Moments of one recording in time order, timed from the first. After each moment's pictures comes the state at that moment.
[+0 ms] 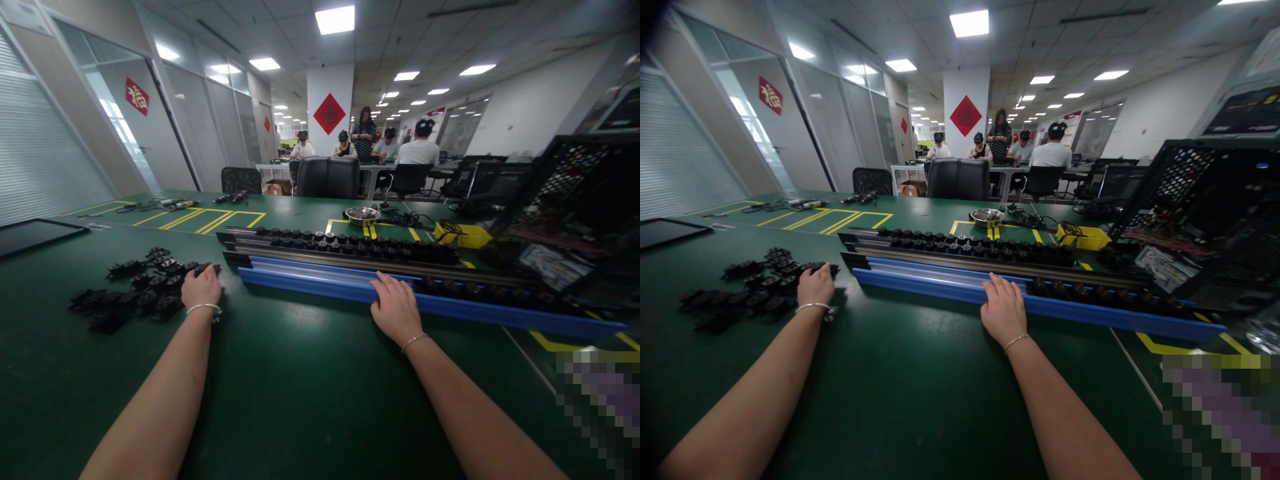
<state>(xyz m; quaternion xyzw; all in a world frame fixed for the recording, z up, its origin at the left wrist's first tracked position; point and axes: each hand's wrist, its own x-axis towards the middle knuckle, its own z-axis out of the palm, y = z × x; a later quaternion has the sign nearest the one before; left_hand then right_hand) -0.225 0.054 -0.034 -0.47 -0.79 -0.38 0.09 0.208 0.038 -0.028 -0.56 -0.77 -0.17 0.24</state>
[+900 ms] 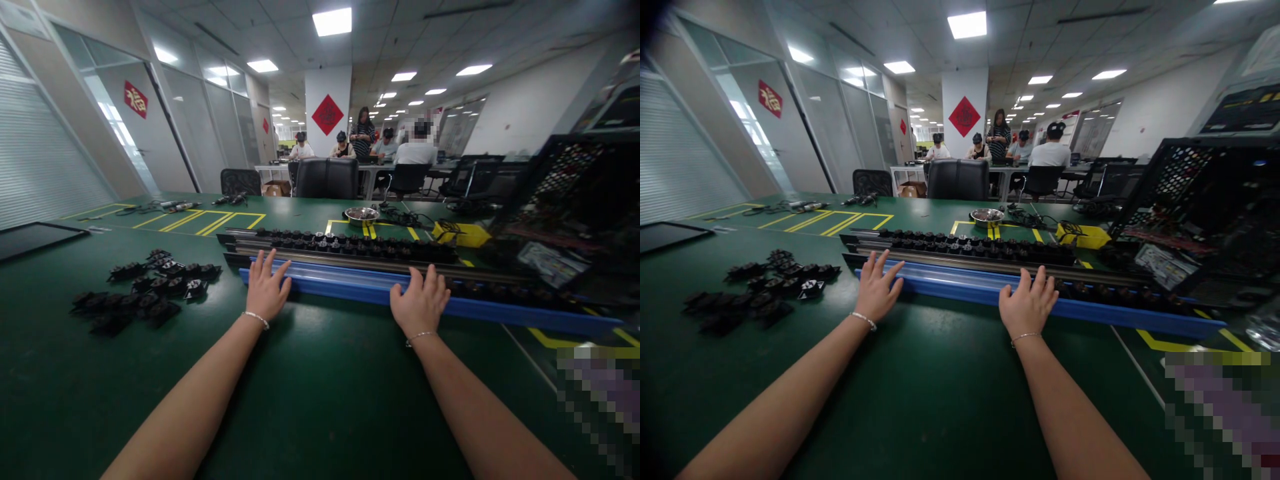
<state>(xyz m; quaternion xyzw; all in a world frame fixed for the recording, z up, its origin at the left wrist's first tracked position) -0.091 0.035 -0.015 -0.70 -0.61 -0.30 0.21 0.221 0.045 -0.027 -0.70 -0.57 -0.19 0.39</state>
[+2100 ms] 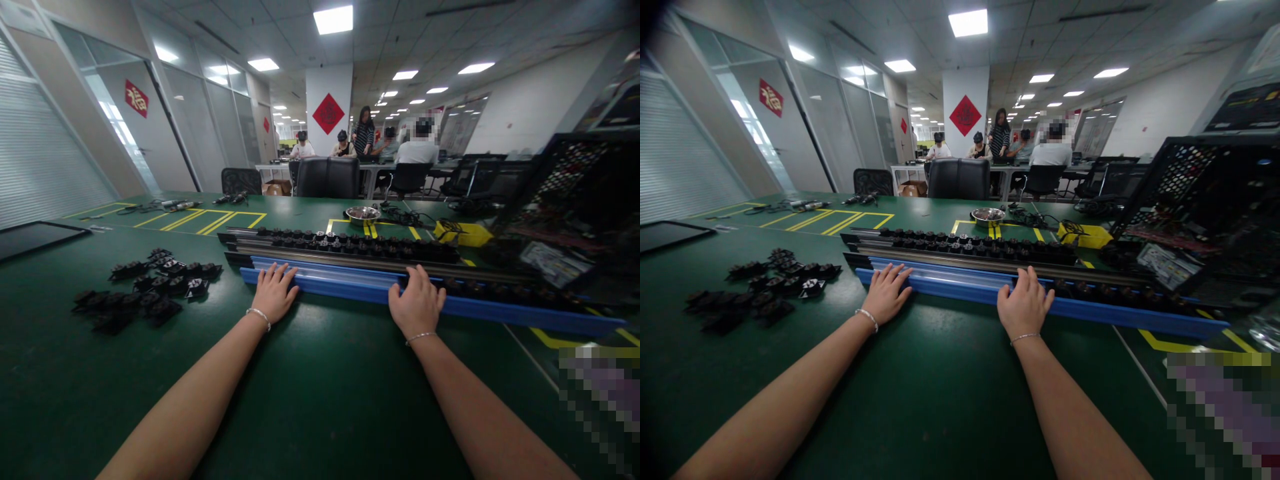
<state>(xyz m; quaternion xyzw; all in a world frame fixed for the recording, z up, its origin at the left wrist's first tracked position) -0.086 0.036 -0.025 -0.74 -0.63 -0.19 0.12 0.214 0.039 -0.020 -0.70 -0.59 -0.13 0.38</state>
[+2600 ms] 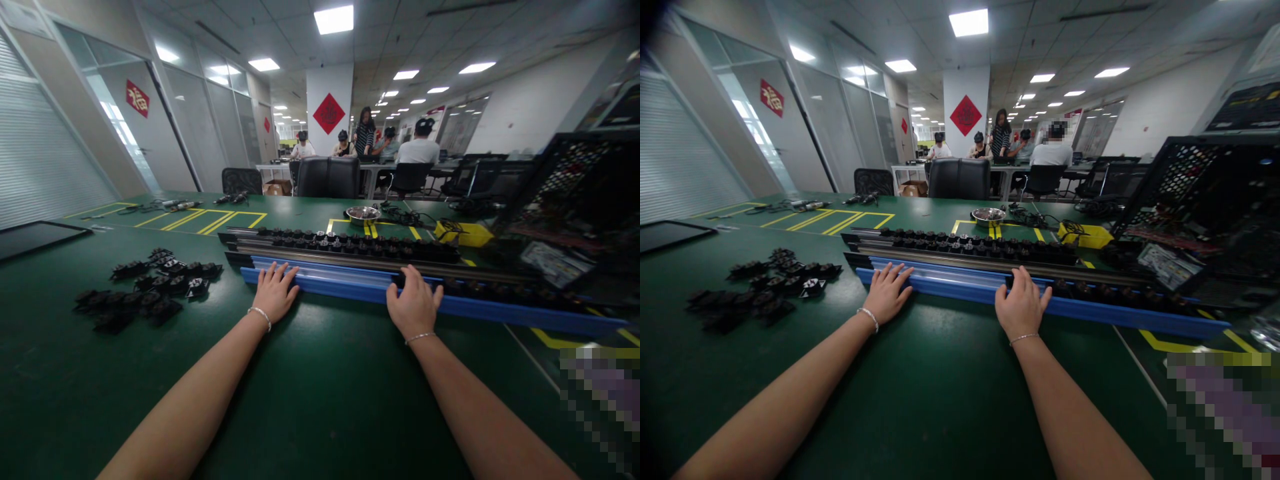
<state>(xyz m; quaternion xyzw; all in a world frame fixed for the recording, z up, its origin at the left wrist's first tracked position) -0.085 0.038 -0.025 -0.74 -0.64 -0.18 0.12 0.211 0.038 -0.019 -0.68 -0.61 -0.12 0.38</state>
